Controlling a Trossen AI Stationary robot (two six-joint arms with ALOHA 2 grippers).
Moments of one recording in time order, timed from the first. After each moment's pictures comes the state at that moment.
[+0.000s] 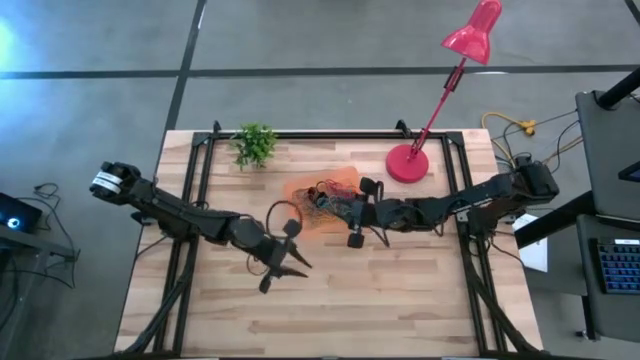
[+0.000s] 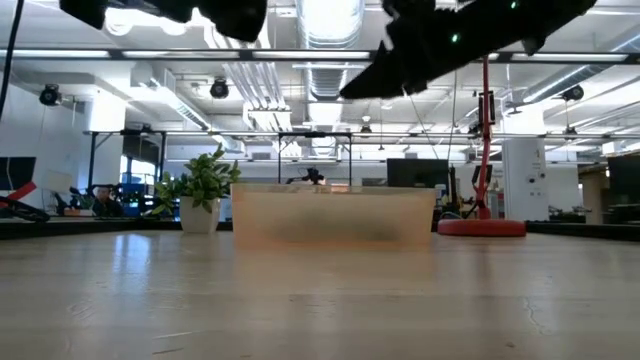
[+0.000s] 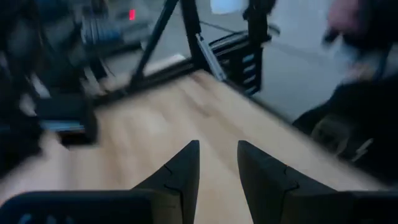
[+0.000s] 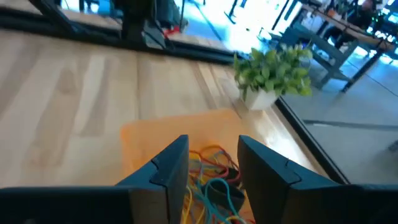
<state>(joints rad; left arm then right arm) -0.32 1.34 0.71 0.38 0.10 0.16 0.12 1.51 0.77 0.38 0.44 -0.12</state>
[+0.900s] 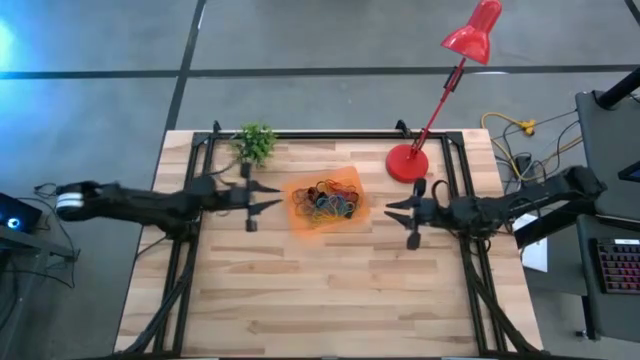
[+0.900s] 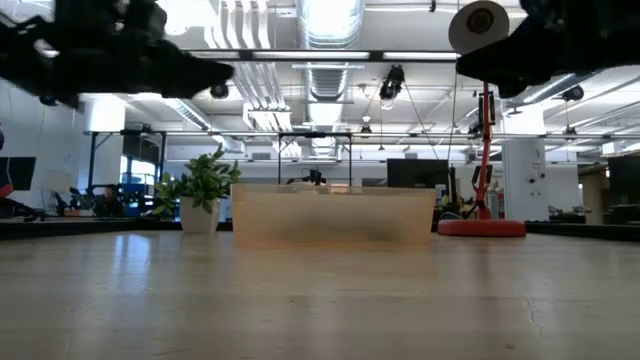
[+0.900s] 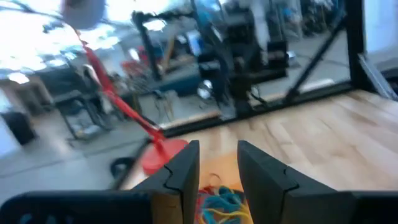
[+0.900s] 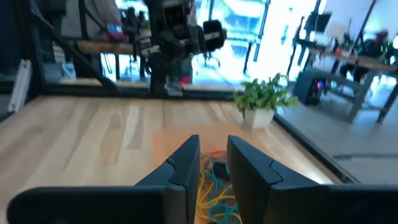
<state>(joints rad) 0.18 0.94 0.22 0.81 0.13 0.30 0.22 0.78 0.25 0.44 0.41 -0.03</state>
